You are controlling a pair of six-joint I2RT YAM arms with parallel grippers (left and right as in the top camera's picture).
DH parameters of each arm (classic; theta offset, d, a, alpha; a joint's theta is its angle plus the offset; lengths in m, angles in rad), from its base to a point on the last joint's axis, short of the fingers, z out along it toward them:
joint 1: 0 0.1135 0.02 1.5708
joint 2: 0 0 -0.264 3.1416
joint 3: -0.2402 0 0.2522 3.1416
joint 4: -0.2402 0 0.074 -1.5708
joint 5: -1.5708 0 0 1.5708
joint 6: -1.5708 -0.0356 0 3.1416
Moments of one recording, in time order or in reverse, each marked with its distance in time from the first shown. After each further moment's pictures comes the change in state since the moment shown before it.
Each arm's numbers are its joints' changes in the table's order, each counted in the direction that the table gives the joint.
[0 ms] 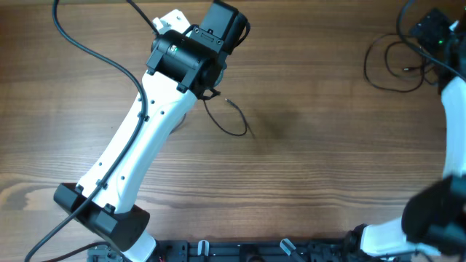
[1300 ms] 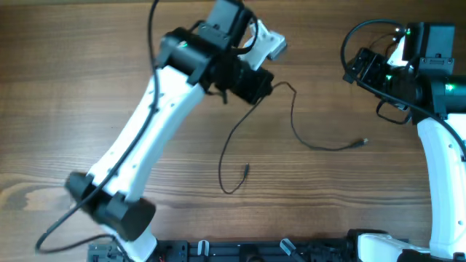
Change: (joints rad) left arm -0.001 -0.060 0.001 0.140 -0.979 -1.048; right arm 0.313 0.238 0.002 -0.528 0.174 -0.001
